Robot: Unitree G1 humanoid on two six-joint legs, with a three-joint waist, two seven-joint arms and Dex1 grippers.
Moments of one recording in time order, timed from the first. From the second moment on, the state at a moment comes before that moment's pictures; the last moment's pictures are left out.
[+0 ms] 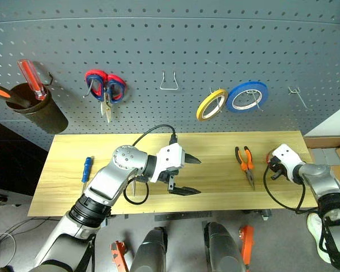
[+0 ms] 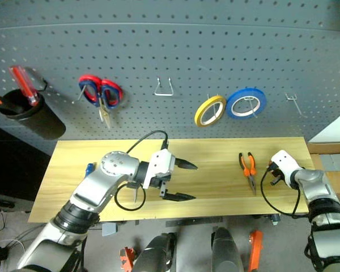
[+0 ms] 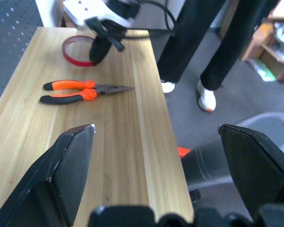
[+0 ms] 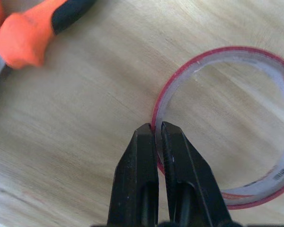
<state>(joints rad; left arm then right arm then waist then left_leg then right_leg) -0.52 0.53 -0.33 -0.15 -0.24 0.34 -1.20 -0.42 -0.73 0.09 0.67 -0.14 0.15 0.62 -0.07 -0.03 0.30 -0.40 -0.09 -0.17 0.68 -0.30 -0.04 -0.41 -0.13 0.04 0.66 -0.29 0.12</state>
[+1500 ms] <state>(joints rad) -0.63 0.40 -0.29 -0.10 -0.26 0.24 -1.06 -0.48 -0.60 -0.23 0.14 -0.01 0.26 0.41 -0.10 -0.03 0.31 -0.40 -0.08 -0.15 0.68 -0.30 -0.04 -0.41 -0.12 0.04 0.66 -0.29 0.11</state>
